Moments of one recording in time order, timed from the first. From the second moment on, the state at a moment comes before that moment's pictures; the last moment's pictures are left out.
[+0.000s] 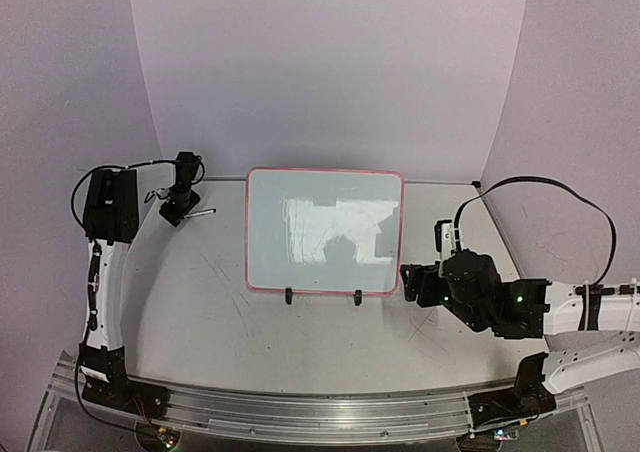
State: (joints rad) left arm -0.11 2.42 1.97 -0.69 -0.37 -1.16; right arm 1.04 1.04 0.55 -0.07 0.66 0.54
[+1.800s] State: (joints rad) left arm -0.41 0.99 0.81 0.15 0.44 -0.65; right arm 1.04 1.52 1.20 0.04 -0.01 0.30
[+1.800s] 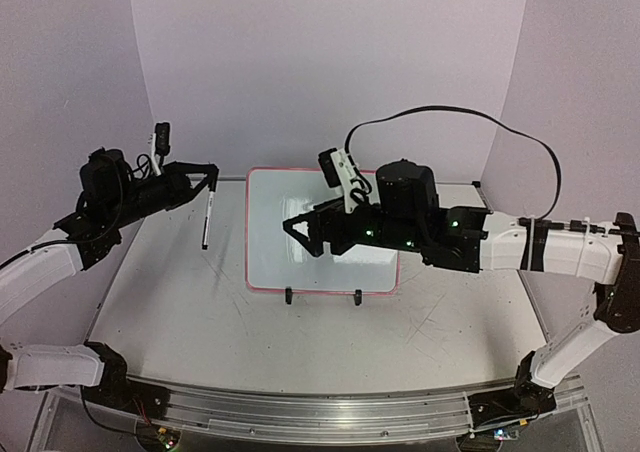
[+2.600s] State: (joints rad) left arm -0.67 1.15 0.73 0.60 0.26 -0.80; right arm 1.04 1.79 1.35 0.28 -0.29 0.77
